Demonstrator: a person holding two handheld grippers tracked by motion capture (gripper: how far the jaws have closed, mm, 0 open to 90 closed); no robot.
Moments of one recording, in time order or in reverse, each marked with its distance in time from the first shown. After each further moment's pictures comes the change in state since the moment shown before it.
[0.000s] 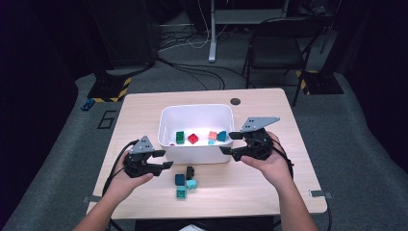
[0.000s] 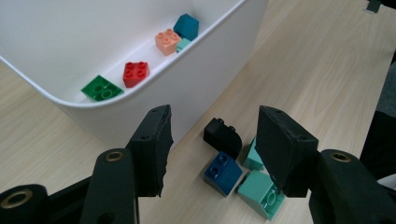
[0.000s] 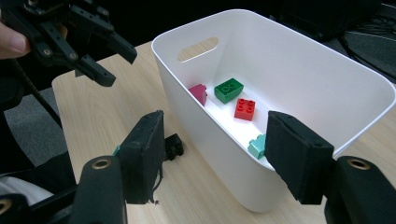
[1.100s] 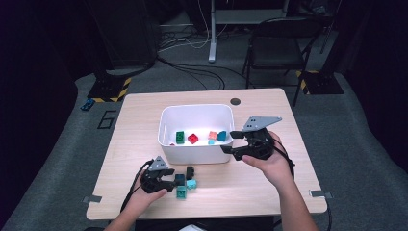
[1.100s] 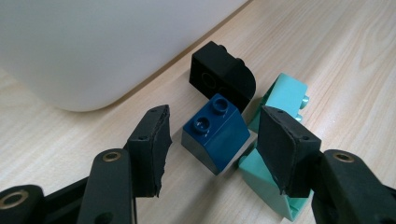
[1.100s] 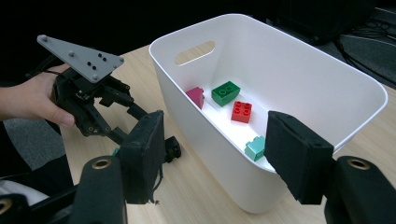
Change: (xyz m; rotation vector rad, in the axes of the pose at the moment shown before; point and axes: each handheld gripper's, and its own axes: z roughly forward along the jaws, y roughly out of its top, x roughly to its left) left arm -0.012 -0.066 0.074 0.072 -0.012 -0.120; right arm 0.000 0.000 -0.004 -0.012 -0.010 0.006
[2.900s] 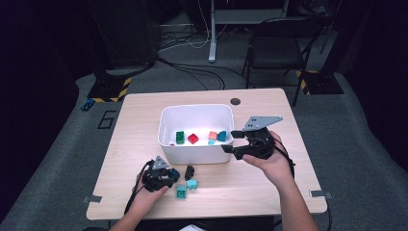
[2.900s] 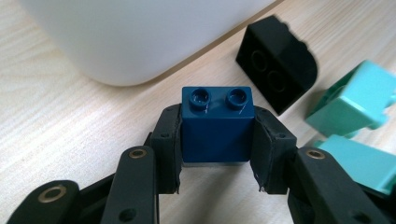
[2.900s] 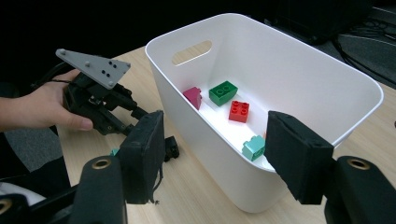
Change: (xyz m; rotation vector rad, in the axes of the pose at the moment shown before) left arm 0.008 -0.006 0.012 0.039 0.134 -0.040; right arm -0.003 -0.002 0.000 -0.002 -0.004 0.007
